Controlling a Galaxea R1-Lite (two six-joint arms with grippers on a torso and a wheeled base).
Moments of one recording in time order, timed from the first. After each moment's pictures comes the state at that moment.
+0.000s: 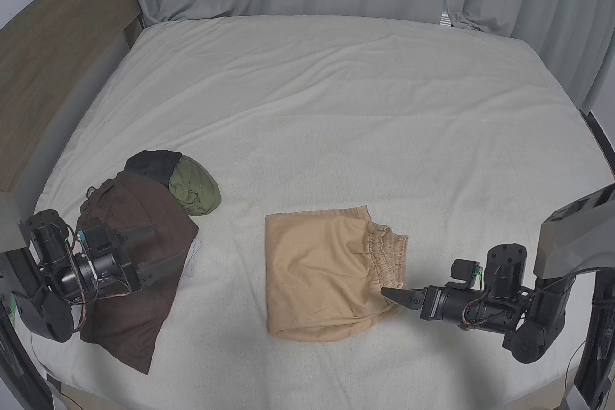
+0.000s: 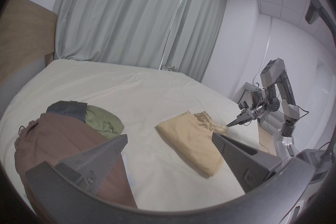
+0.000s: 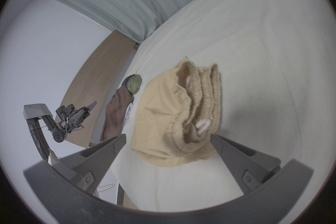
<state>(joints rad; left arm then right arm) 0.12 2.00 -0.25 -1.55 -0.87 0.06 0.43 2.22 -0.26 -1.54 0.33 0.57</state>
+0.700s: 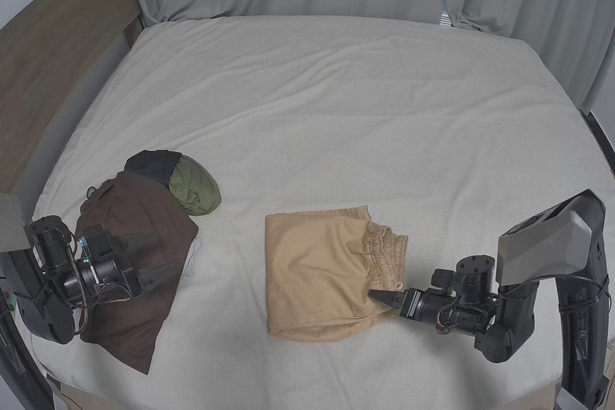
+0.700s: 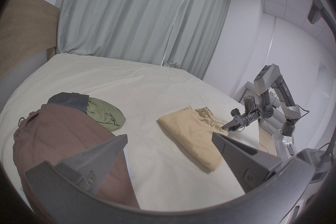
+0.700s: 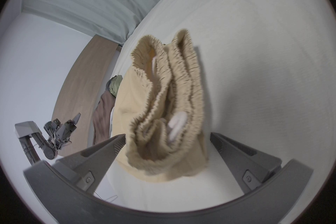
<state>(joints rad) 0.14 2.04 -0.24 -1.55 -0.87 0.08 0.43 2.44 -0.41 -1.55 0.29 0.70</state>
